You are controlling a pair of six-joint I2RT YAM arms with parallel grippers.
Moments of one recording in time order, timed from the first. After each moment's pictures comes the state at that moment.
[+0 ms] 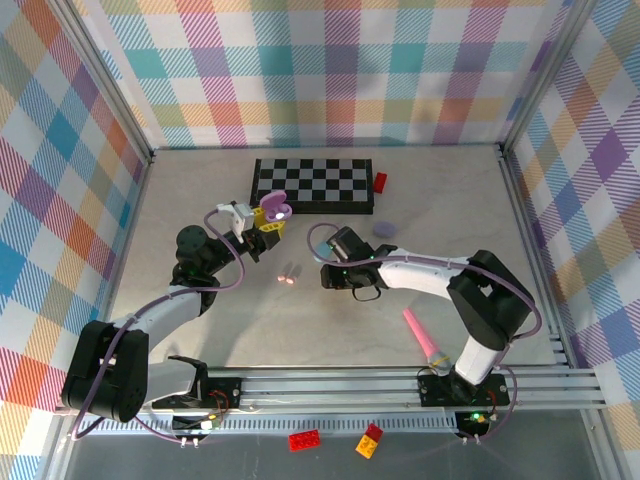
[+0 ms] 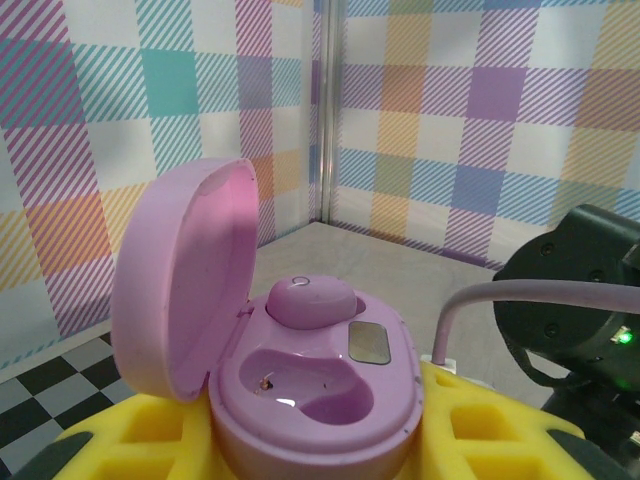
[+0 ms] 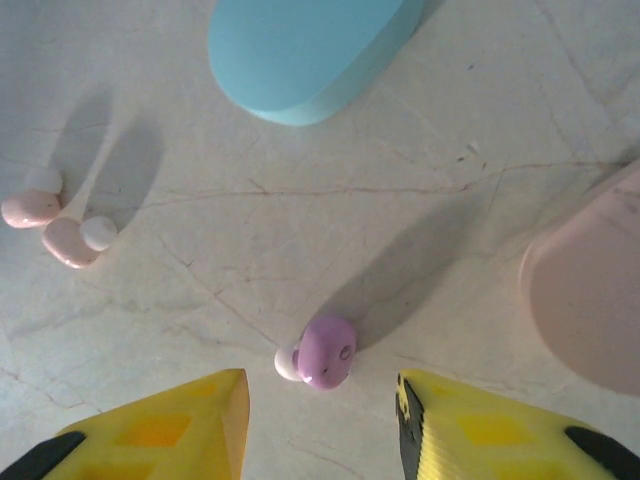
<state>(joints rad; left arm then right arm) -0.23 1.23 0.48 0.86 0.71 -0.08 0.82 1.70 0.97 -0.30 -0.04 0.66</state>
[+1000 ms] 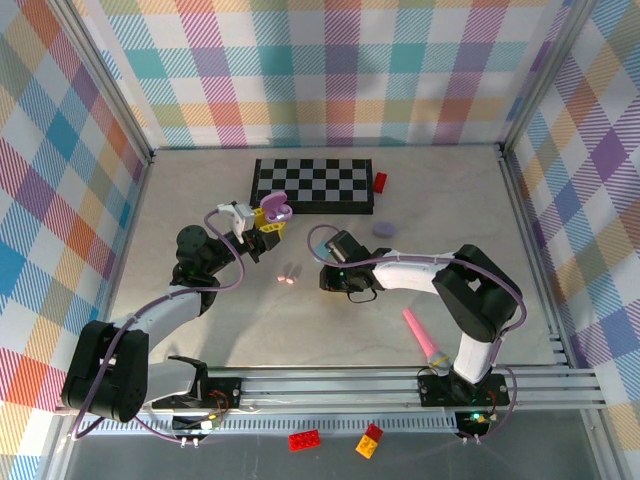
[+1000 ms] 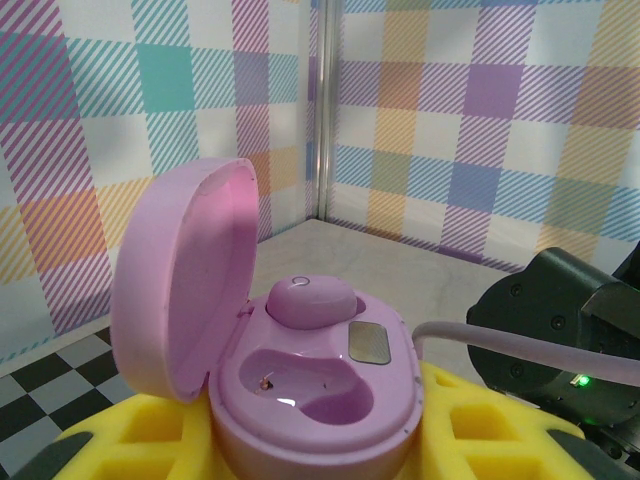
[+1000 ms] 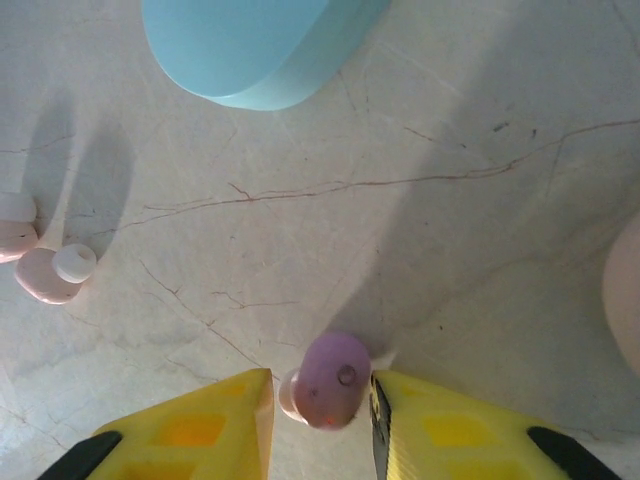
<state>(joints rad) -0.23 1.23 0.48 0.85 0.72 -0.08 0.82 1.78 0.96 -0.21 -0.09 0.78</state>
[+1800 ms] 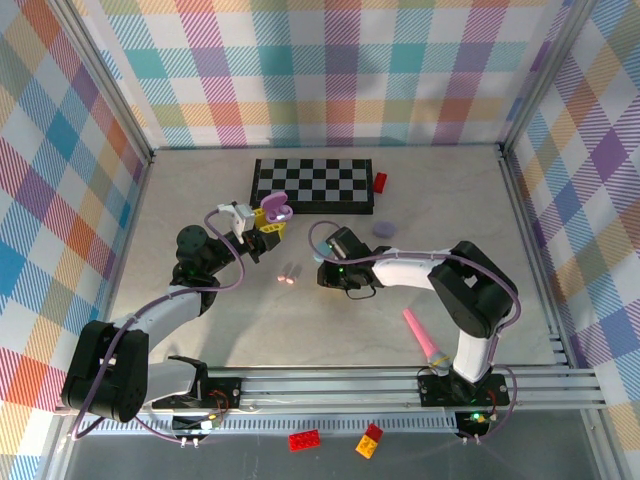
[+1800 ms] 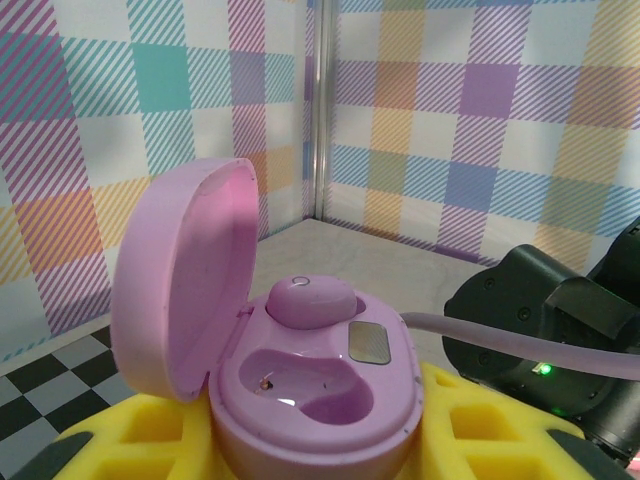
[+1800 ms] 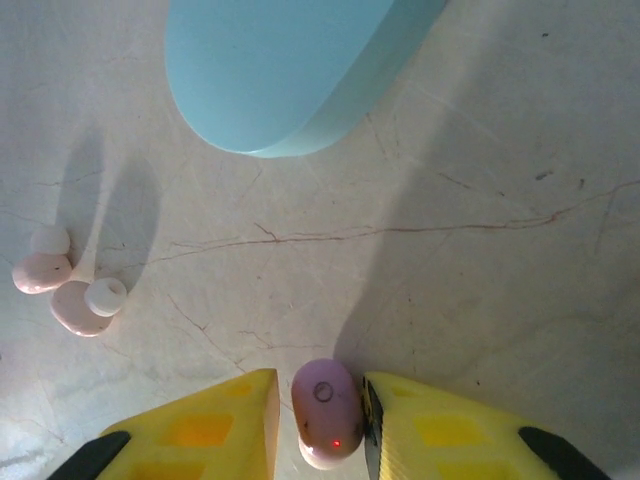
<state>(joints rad) -0.23 1.23 0.48 0.85 0.72 -0.08 0.79 1.82 0.98 -0.15 -0.15 0.80</state>
